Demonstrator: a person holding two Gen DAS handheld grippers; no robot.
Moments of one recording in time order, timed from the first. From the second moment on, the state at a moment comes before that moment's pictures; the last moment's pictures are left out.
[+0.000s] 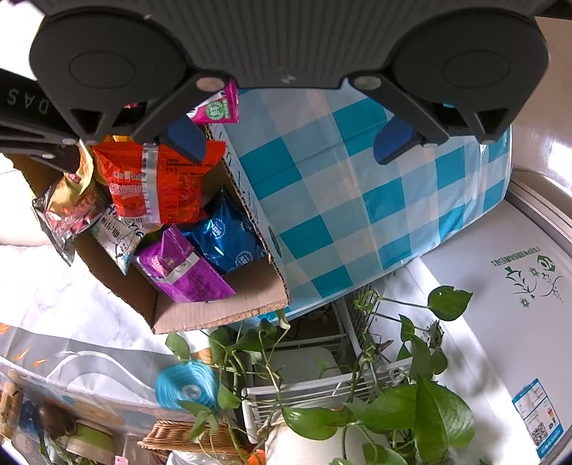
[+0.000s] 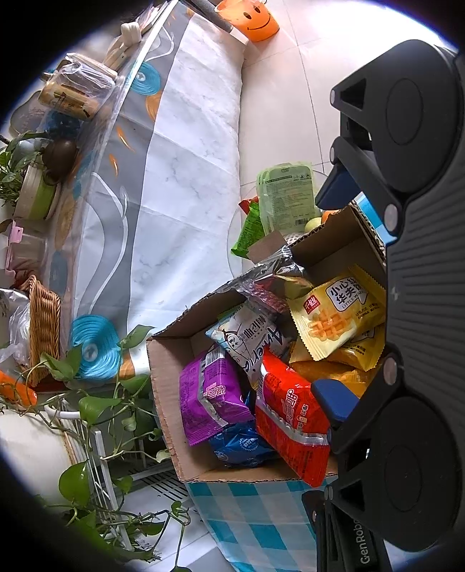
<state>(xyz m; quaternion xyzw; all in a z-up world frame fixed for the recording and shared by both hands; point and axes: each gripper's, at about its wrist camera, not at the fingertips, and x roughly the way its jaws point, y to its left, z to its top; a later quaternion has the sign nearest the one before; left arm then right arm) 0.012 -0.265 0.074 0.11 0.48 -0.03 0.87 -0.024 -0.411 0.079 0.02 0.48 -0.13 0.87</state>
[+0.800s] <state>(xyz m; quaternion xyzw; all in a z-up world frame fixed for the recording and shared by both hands) 0.010 -0.254 0.075 0.13 0.47 -0.03 0.87 -0.024 -0.402 0.077 0.03 0.48 -0.12 0.87</state>
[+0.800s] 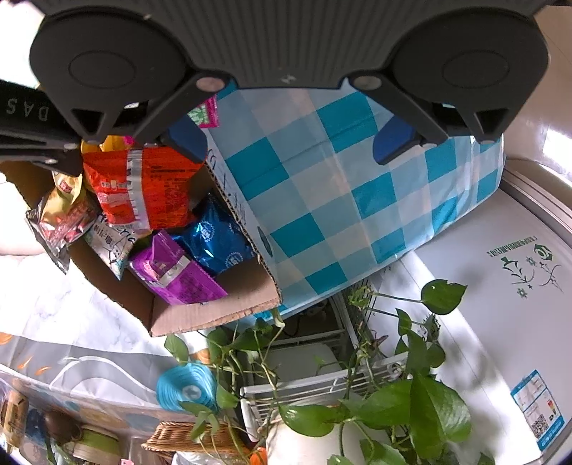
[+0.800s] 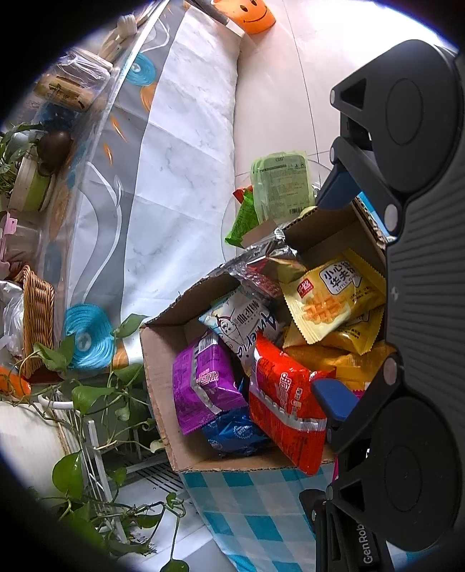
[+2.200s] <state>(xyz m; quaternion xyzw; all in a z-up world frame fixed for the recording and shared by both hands) -0.021 -0.099 0.060 0.10 0.50 -0.01 0.86 -0.023 -0.246 0.058 0.02 0.46 0.06 0.88</state>
